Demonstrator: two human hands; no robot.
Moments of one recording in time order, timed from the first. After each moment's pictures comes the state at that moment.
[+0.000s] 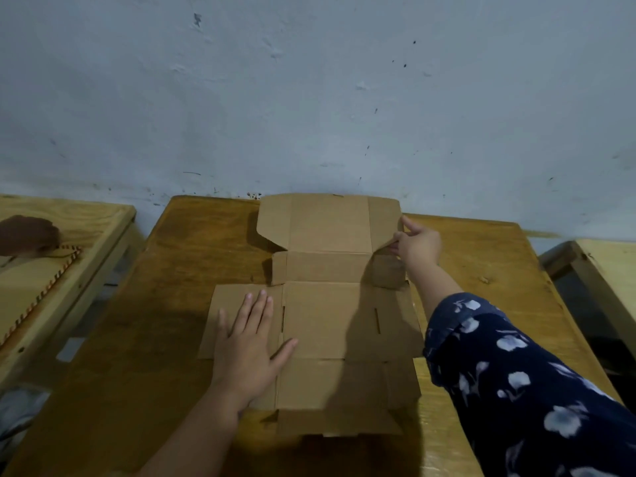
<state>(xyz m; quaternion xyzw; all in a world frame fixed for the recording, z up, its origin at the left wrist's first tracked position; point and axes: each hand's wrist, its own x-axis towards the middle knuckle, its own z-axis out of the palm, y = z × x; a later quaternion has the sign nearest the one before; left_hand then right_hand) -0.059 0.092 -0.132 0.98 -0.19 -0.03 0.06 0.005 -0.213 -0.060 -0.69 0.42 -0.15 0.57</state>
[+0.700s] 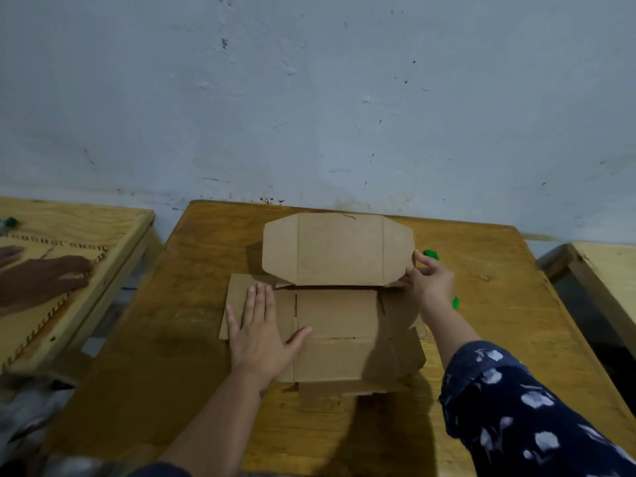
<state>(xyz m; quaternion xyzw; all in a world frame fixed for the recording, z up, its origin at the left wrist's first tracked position) -0.066 0.089 -0.112 0.99 -0.12 -0.08 0.07 -0.070 -0.188 -0.074 -0.67 0.42 -0.20 0.58</state>
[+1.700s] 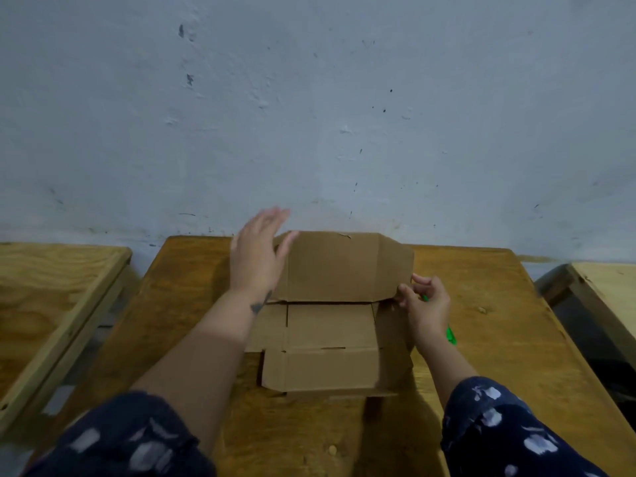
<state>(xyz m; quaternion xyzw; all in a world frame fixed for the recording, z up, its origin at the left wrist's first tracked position) 0.075 0.017 -0.014 0.91 -0.20 0.15 0.33 -0.046 -0.209 -0.083 -0.69 0.39 -0.26 0.55</state>
